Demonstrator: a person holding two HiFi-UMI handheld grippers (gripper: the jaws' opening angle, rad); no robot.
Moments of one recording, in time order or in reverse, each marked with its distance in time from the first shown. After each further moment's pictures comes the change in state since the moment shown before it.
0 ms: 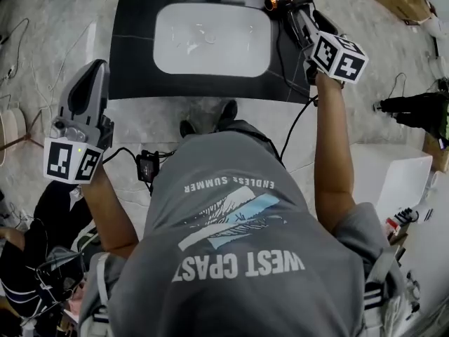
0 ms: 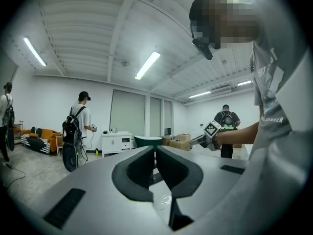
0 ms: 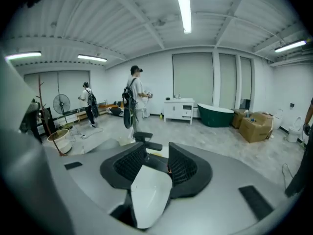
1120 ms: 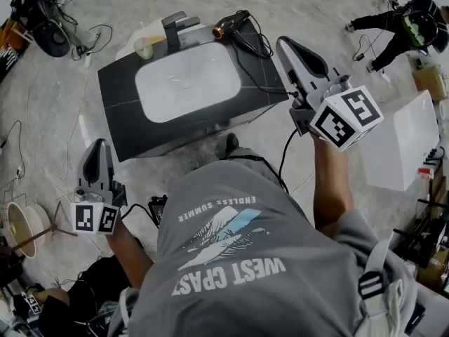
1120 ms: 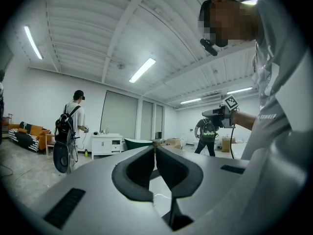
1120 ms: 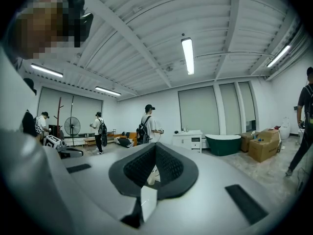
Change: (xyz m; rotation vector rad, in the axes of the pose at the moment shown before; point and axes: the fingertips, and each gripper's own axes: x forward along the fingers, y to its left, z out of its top) left arm -0.051 0.002 -0.012 -0.027 -0.047 -0.123; right arm -0.237 0.120 0.090 0.002 -0.411 0.110
